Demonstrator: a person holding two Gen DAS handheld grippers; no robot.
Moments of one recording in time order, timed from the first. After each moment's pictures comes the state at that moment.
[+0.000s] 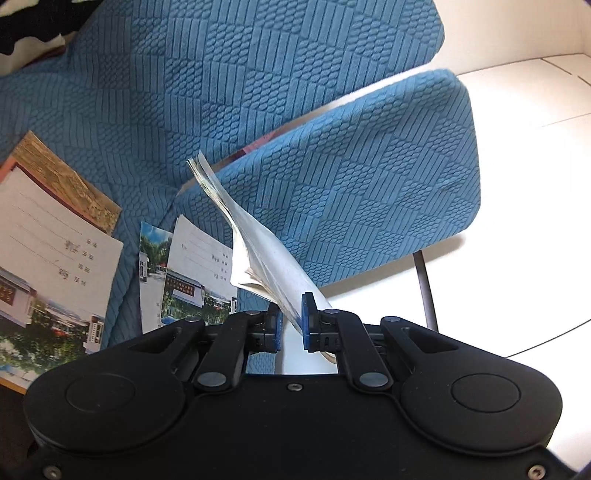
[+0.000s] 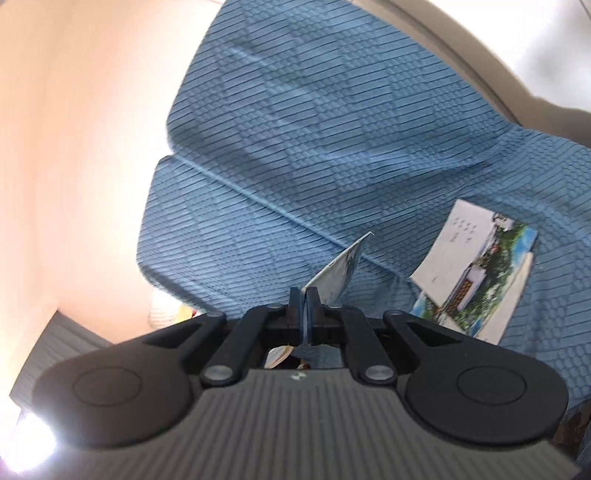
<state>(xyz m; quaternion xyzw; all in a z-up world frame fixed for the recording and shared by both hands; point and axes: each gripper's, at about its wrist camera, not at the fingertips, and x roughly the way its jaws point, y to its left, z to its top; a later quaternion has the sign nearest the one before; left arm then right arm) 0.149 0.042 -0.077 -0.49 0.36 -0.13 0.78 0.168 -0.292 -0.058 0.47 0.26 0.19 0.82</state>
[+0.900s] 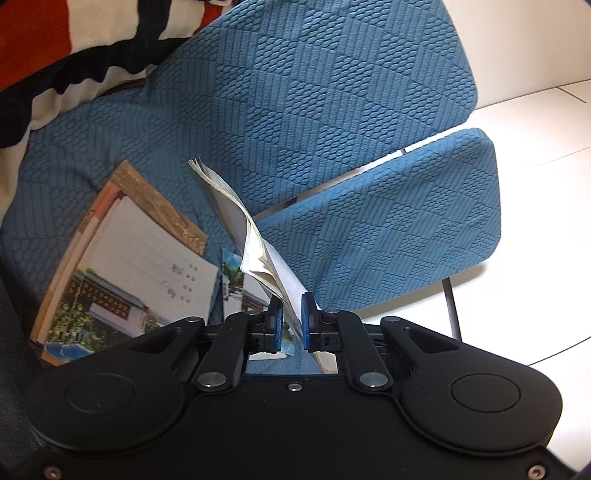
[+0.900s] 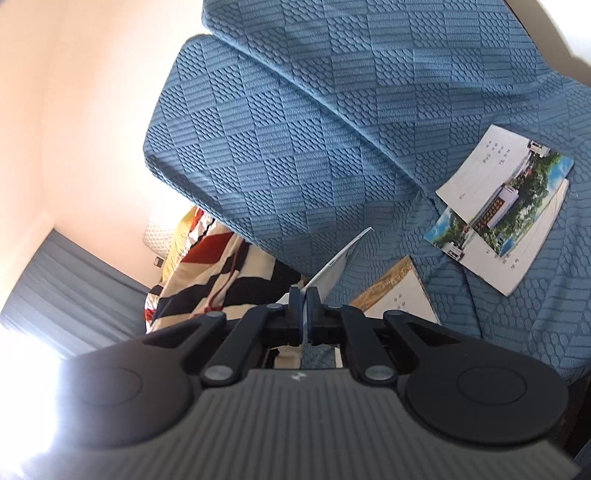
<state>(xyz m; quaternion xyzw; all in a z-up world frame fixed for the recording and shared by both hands) 0.084 0.137 -0.104 -0.50 0.35 -0.08 0.79 0.139 -0.208 -0.084 0.39 0.34 0.26 0.81</state>
